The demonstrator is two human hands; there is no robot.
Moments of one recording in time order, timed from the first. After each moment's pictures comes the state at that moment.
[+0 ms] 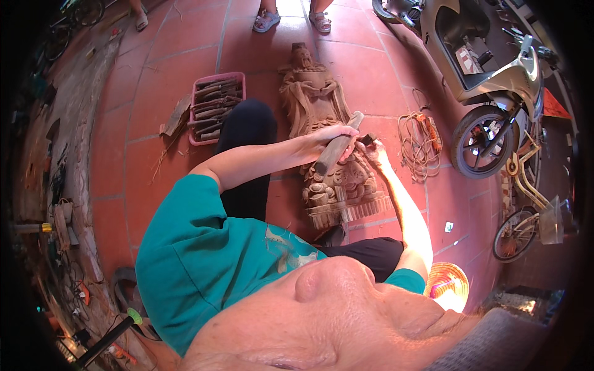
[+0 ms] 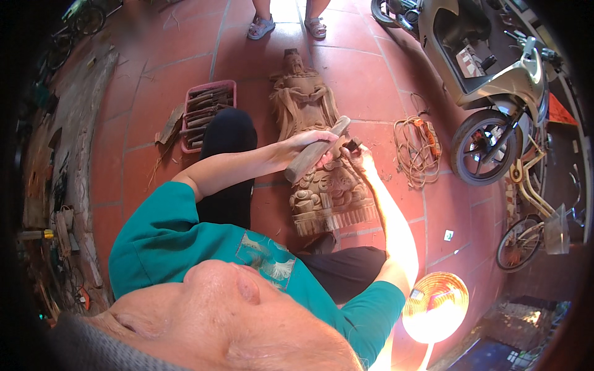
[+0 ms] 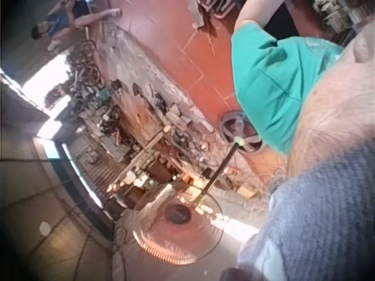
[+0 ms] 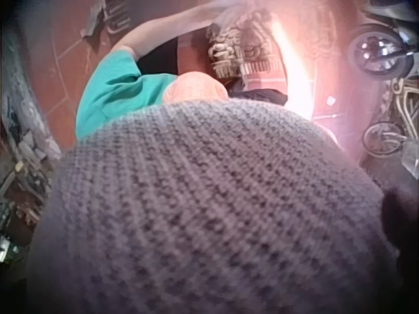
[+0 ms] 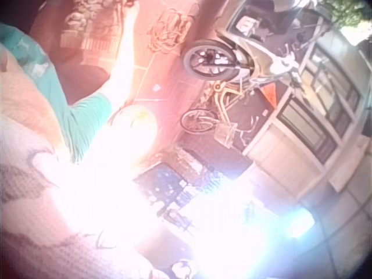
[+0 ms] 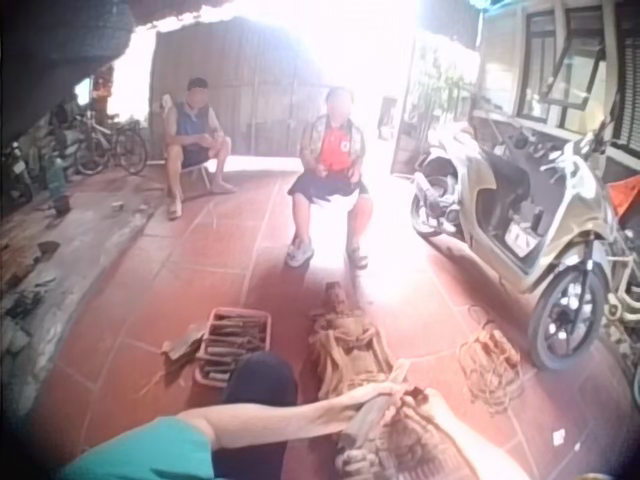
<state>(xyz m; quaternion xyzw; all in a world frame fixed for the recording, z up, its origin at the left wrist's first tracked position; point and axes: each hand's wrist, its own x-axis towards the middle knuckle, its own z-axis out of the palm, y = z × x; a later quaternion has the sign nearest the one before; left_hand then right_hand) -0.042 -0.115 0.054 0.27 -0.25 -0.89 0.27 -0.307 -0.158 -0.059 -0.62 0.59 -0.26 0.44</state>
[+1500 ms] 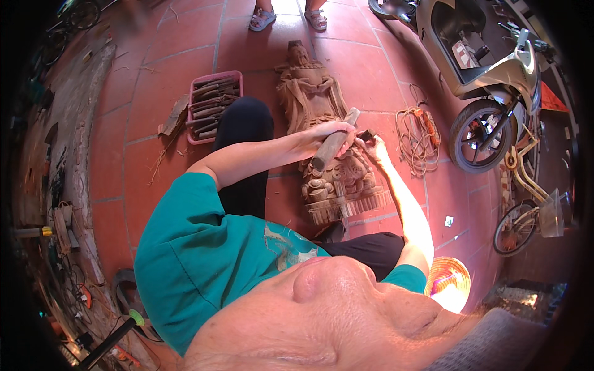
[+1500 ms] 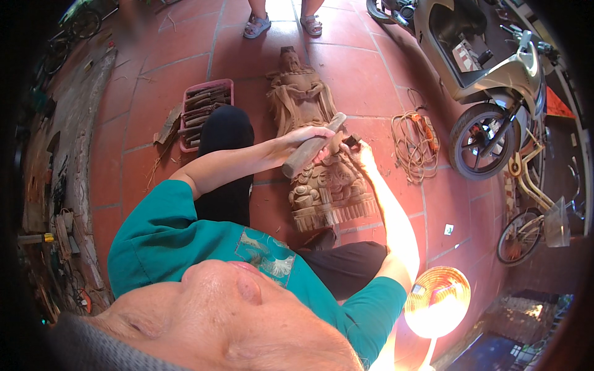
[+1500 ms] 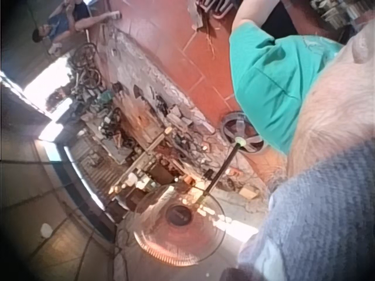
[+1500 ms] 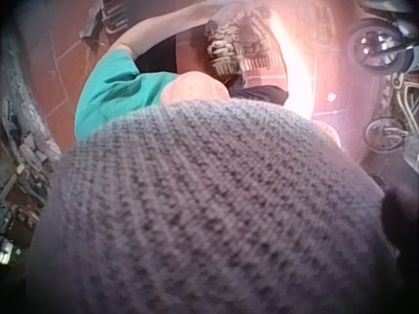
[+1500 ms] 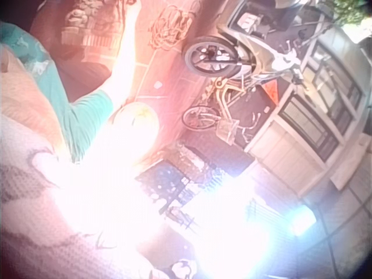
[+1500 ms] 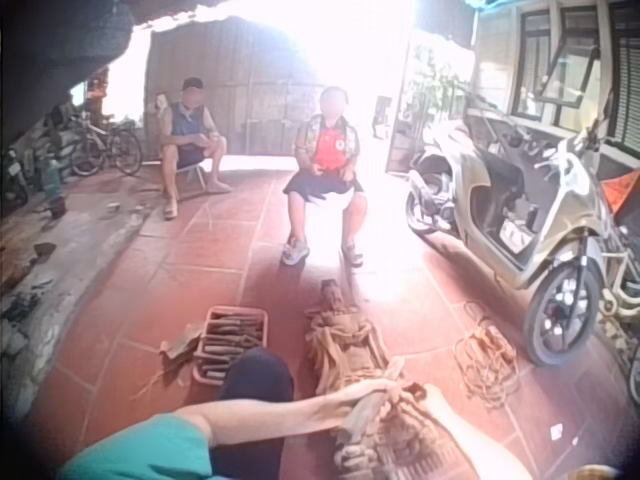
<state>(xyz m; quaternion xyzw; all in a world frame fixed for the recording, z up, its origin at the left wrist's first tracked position) -0.042 -0.117 0.048 0.28 -0.26 -0.89 0.26 -0.300 -0.147 -0.036 -0.62 0.59 -0.27 0.44</state>
